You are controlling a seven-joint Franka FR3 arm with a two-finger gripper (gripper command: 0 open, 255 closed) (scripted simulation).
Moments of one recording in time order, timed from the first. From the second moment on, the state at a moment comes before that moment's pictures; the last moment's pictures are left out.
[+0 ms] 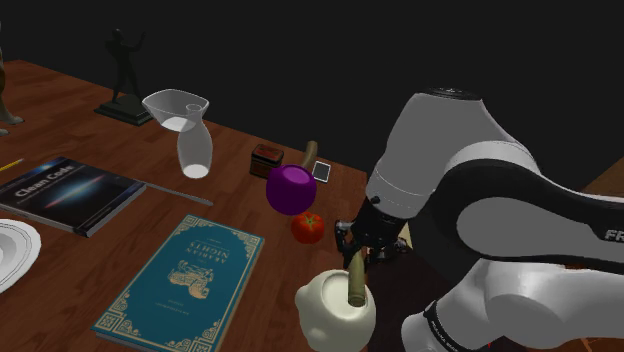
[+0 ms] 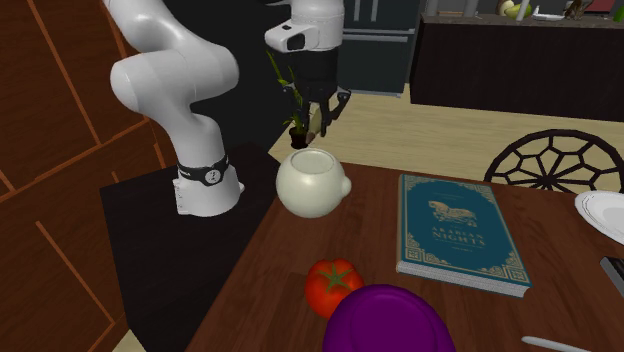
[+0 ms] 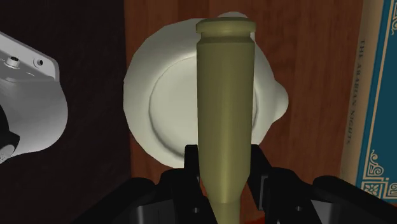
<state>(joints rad) 0.14 -0.92 0.51 -2.83 0.47 1.90 1.18</state>
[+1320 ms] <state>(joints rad) 0.23 -0.89 0.62 -2.99 0.61 2.08 1.20</state>
